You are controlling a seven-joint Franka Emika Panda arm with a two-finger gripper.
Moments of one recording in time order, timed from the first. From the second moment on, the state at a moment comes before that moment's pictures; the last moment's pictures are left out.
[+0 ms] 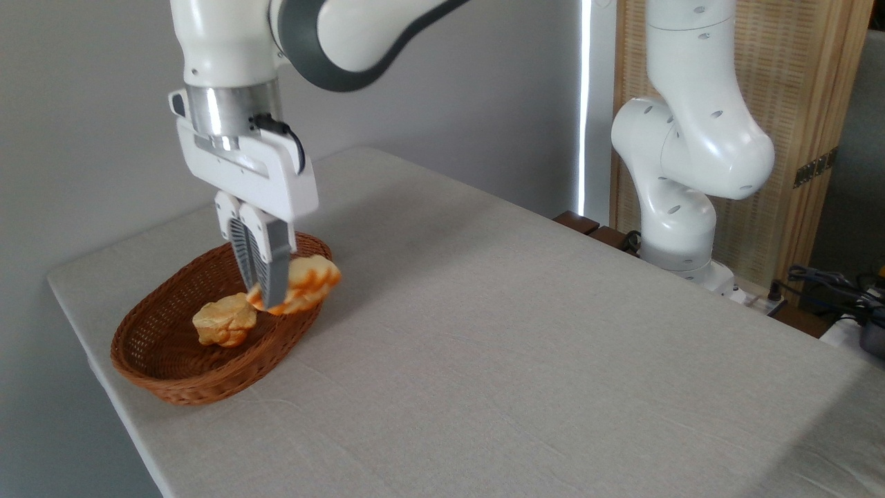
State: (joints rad) arm -0.11 0.12 -0.11 -1.70 0.04 1.97 0.43
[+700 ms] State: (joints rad) arm -0.11 0.11 -0.03 -1.81 0.03 1.94 0.71
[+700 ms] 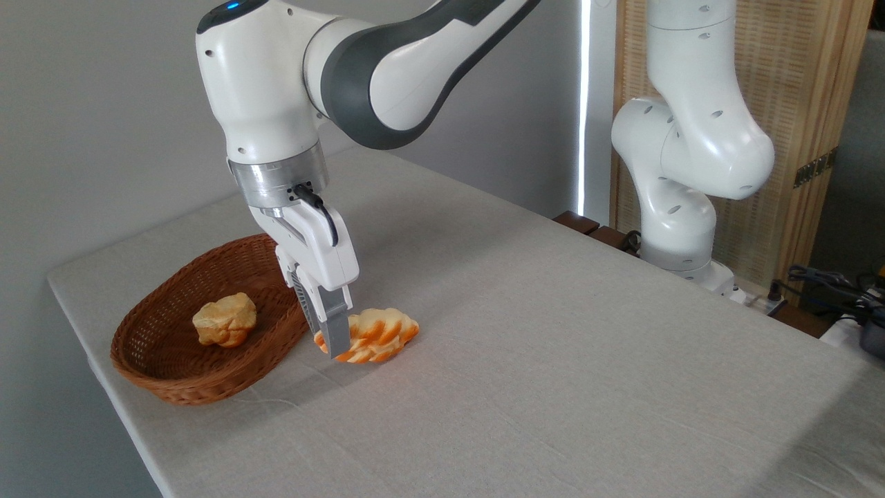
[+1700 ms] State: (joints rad) arm -0.12 0.07 -0.02 -1.76 0.03 1.97 0.61
